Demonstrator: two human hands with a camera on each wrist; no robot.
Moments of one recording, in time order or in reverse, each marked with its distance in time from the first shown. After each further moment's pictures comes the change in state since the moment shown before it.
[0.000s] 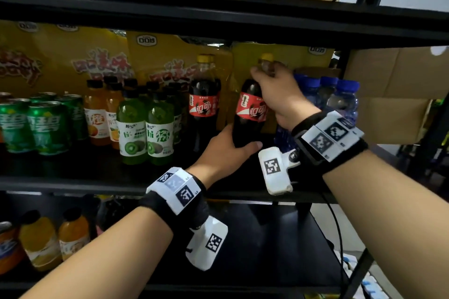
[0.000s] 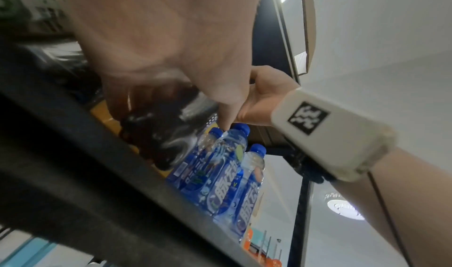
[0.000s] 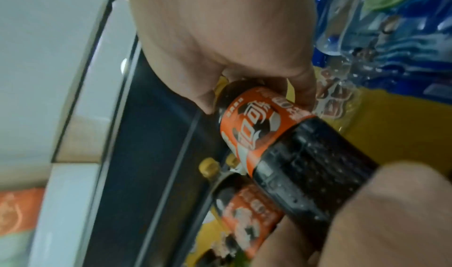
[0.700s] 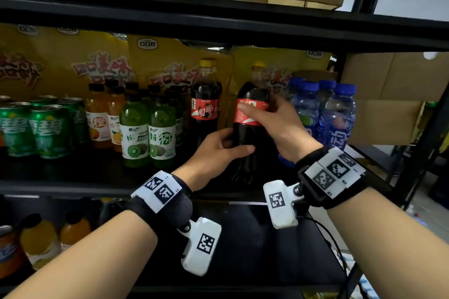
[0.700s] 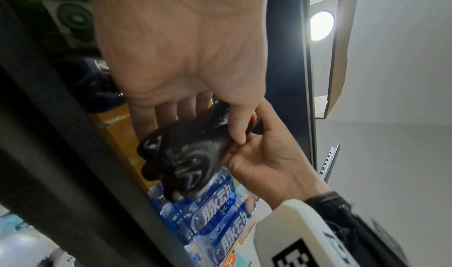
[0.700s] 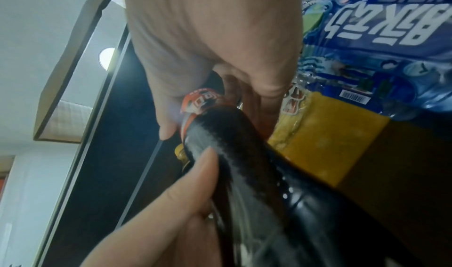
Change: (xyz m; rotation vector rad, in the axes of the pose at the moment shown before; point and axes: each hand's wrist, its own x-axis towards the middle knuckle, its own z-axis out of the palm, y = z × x) left_hand -0.019 0.006 -0.021 -0.483 -0.162 -0.025; right_hand -0.052 0.022 -0.008 0.076 -0.071 0.144
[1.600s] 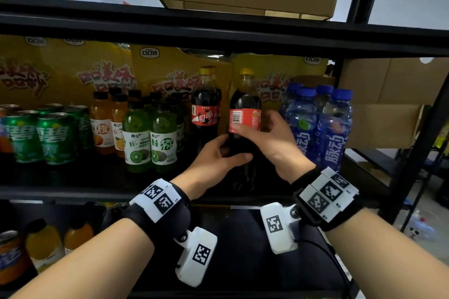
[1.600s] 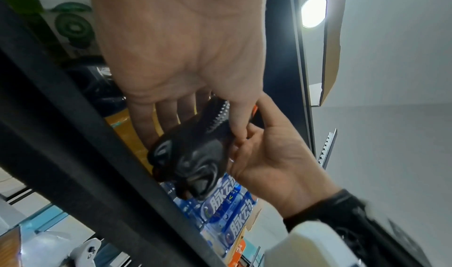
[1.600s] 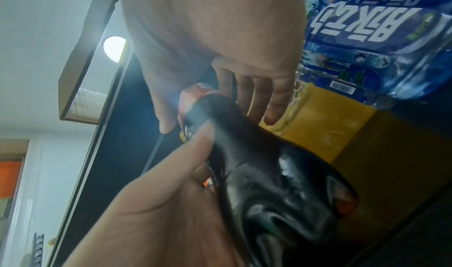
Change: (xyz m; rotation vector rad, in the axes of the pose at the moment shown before) left_hand -0.007 -0.002 -0.001 0.102 0.069 -0.035; right_hand -0.014 0.024 0.003 -0.061 -0.002 -0.035
